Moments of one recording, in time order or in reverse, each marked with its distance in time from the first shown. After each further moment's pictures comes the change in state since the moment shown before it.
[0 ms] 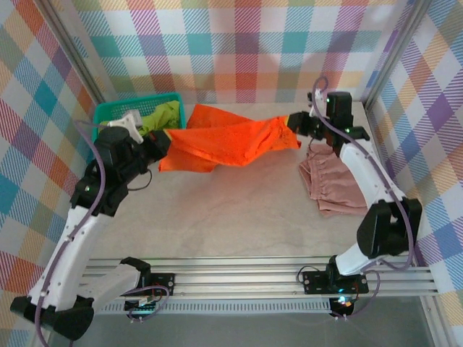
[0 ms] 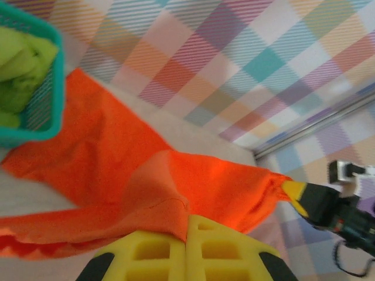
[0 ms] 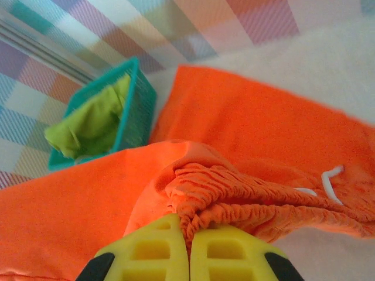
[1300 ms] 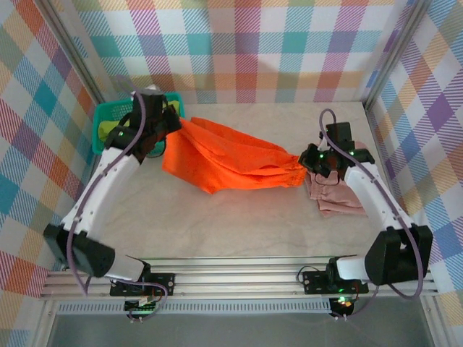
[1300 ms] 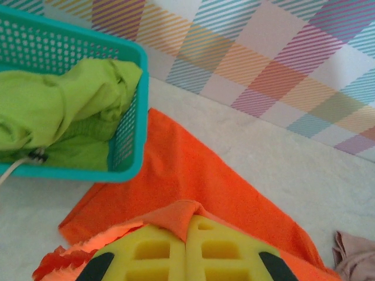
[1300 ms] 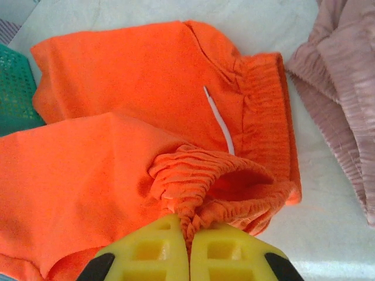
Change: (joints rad) left arm -0.002 0.524 0.370 -0.093 -0.246 0.149; right arm 0.003 -0.149 -0.198 -0.293 0.253 0.219
